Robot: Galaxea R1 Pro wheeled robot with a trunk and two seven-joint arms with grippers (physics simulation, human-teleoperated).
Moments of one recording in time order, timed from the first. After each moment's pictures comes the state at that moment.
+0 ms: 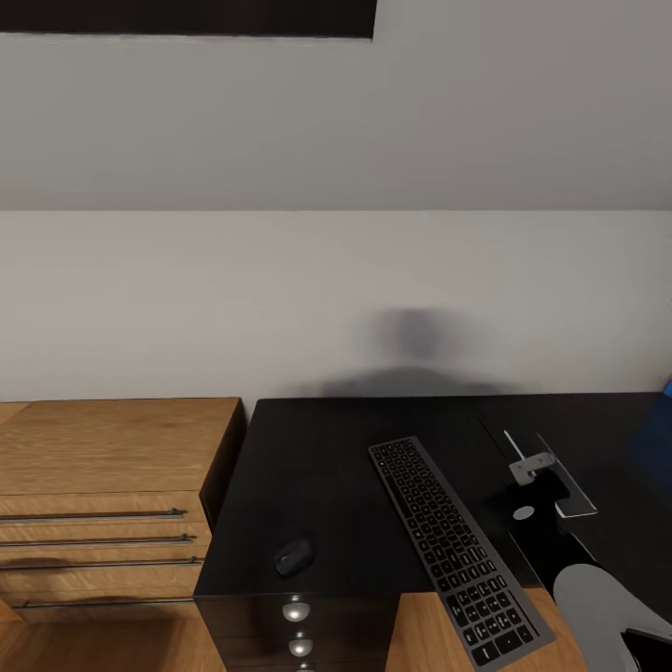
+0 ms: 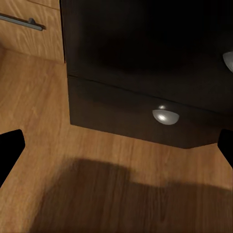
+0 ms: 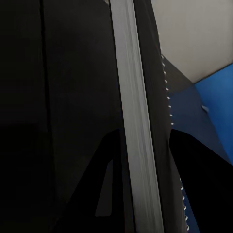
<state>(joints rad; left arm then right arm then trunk) -0.25 -0.05 -0.39 -0.02 0.70 -0.58 -0.14 -0.74 -0.16 -0.22 -0.37 0.71 0.06 -0.40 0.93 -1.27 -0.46</state>
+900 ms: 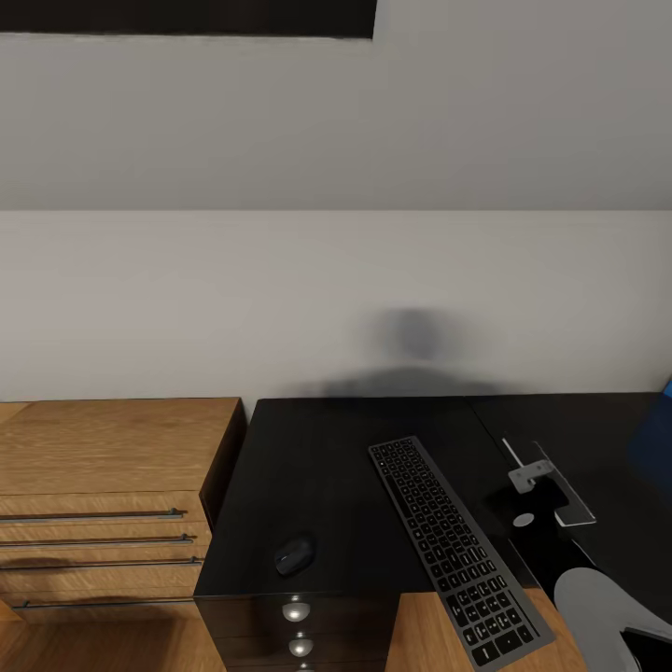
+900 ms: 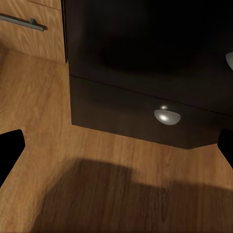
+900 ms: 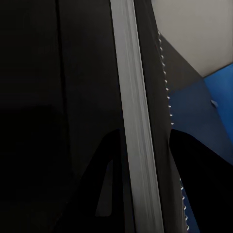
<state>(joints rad) -0.25 -0.05 -0.39 -0.02 0.70 -0.58 -0.14 -0.74 -0.16 -0.22 -0.32 0.71 0.05 -0.40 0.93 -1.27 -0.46</state>
